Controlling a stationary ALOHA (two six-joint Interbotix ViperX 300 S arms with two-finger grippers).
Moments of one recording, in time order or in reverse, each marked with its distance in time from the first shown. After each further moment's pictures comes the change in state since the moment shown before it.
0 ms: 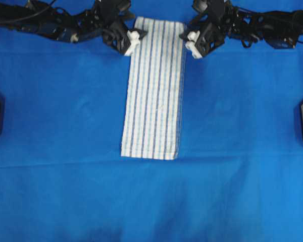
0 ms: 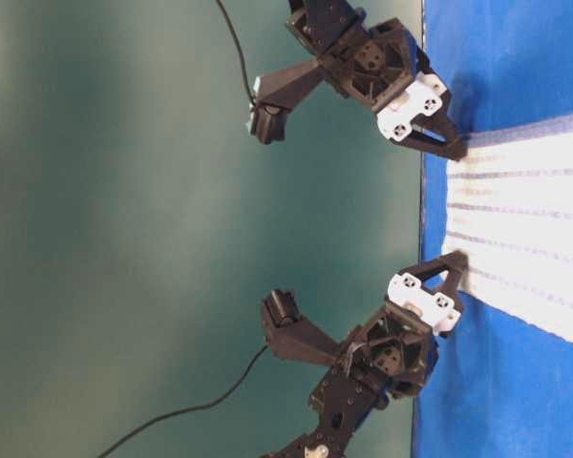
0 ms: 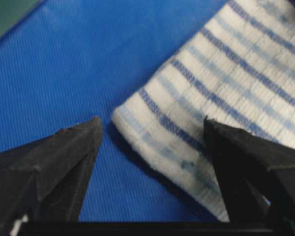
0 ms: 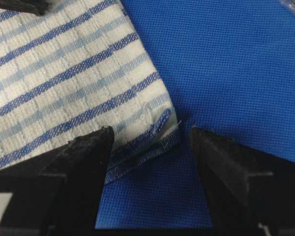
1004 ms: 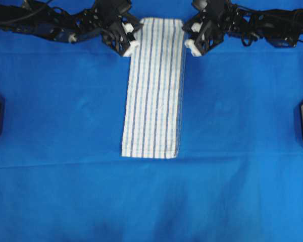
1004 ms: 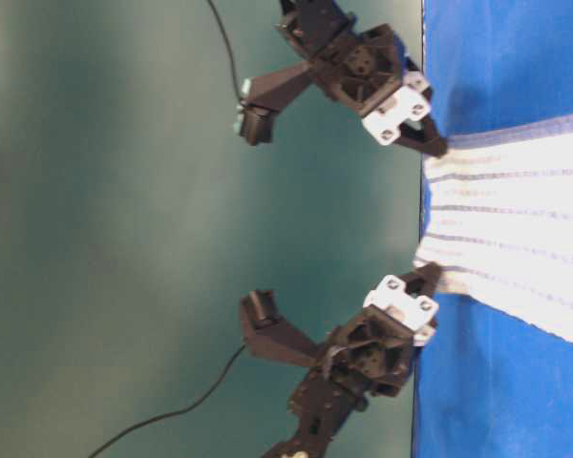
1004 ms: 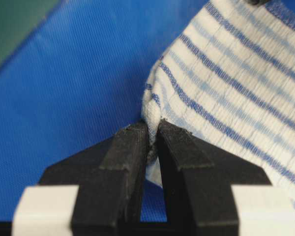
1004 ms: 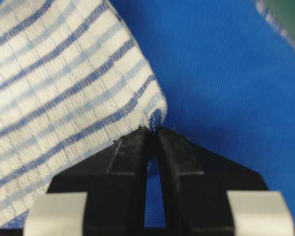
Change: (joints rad) left arm -0.011 -0.074 0.025 -0.002 0.005 0.077; right arm 0.000 -0.040 -0.008 -0.011 -0.002 -0.012
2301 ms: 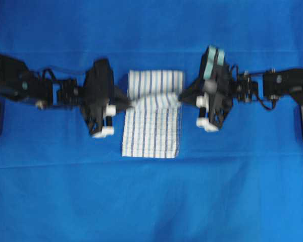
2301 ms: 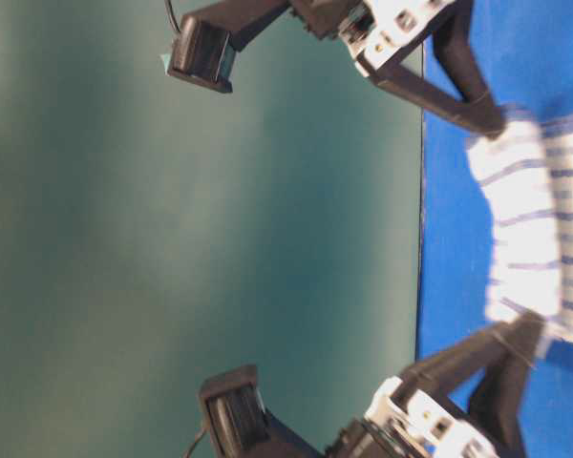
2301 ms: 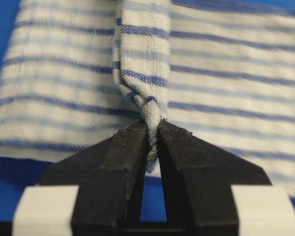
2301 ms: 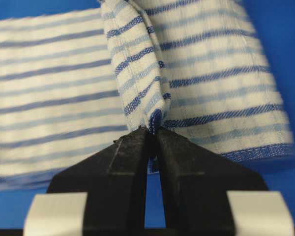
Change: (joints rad) left arm -0.488 -0.241 0.288 0.000 0.008 -0.011; right arm 0.506 -0.230 0.204 0.074 0.006 0.014
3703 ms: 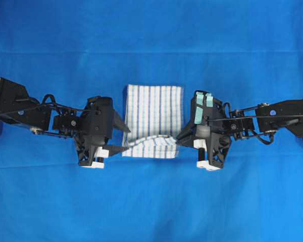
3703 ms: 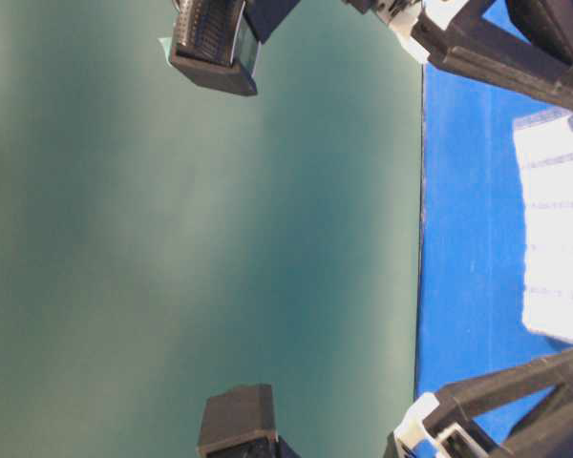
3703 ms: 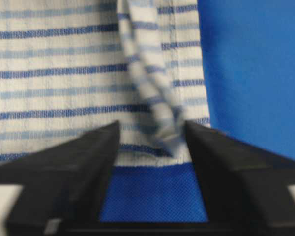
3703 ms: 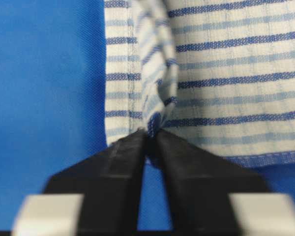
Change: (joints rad) left arm -0.161 -0.006 -0.008 0.000 0.072 -0.003; right arm 0.225 0.043 -0.051 0.133 0.071 0.000
